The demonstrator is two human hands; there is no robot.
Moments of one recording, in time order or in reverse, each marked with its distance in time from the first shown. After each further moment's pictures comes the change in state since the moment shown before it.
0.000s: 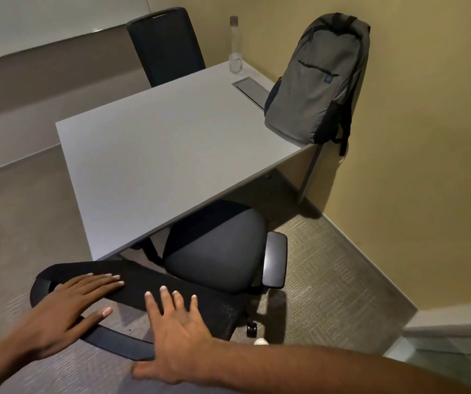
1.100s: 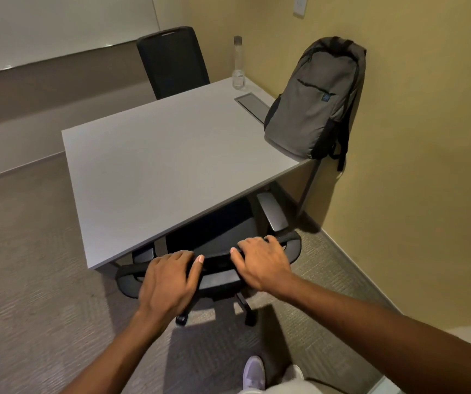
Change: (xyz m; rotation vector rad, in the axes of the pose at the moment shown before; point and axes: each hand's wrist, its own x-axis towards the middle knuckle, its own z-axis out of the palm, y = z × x) left_hand 0.122 0.213 0.005 -0.083 0.494 -0.180; right_hand -0.023 0.180 -0.082 -0.230 0.655 0.243
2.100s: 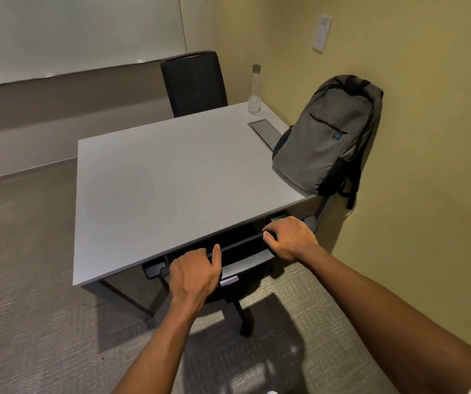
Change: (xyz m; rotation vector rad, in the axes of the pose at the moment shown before) left_hand 0.123 0.089 0.039 0.048 -0.003 -0.381; right_hand 0.143 0.160 -0.063 -0.089 0.061 -0.194
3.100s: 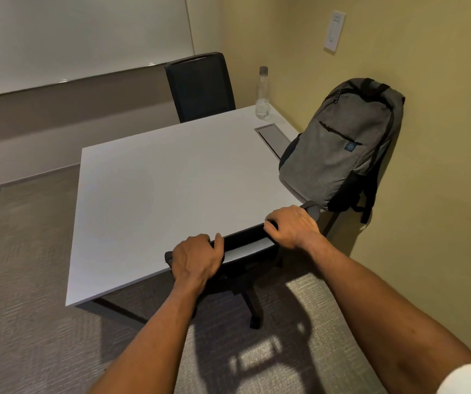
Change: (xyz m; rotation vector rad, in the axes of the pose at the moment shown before) left_hand 0.117 0.037 0.015 -0.040 0.045 -0.083; right_hand 0.103 0.058 -0.011 -0.041 -0.008 -0.068
